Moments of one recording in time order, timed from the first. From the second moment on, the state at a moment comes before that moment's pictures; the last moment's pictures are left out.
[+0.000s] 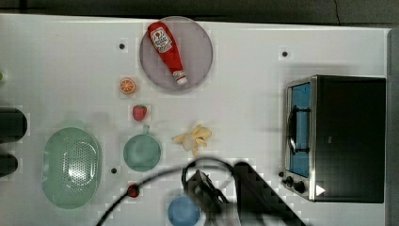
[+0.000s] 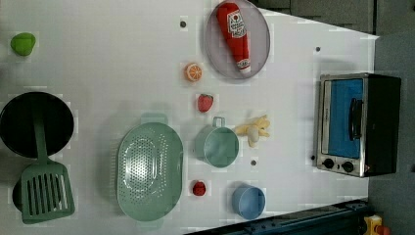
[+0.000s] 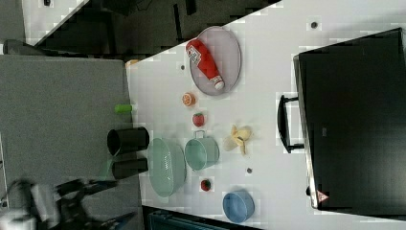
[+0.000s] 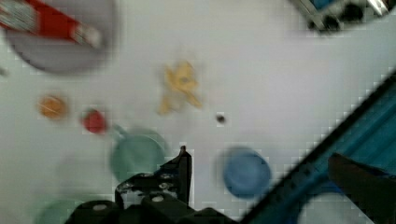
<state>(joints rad) -0.02 -0.61 -0.04 -2.09 -0.01 -0.03 -0.04</state>
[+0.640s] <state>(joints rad) -0.03 -0.36 0.01 -2.17 -0.01 0.23 -0.03</state>
